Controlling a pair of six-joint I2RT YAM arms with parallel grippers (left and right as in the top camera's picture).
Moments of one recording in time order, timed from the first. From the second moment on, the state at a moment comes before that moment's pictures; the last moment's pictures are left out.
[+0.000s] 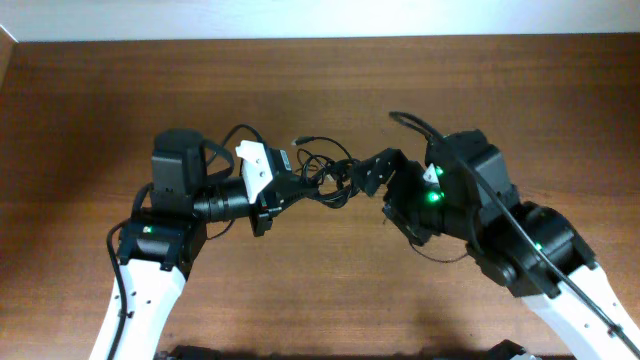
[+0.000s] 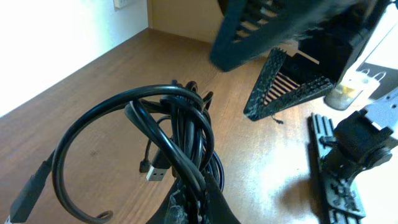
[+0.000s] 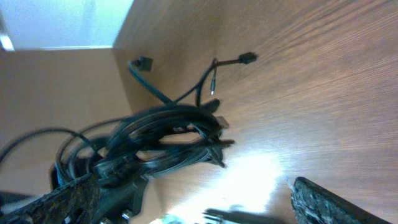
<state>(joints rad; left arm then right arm) -0.14 1.13 0.96 -0.43 1.06 0.45 0.57 1.17 1.28 -0.82 -0.28 1.28</state>
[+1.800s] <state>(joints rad) -0.33 1.32 0.96 -0.34 0.93 0.54 0.35 1.31 1.28 -0.69 -0.91 0.23</state>
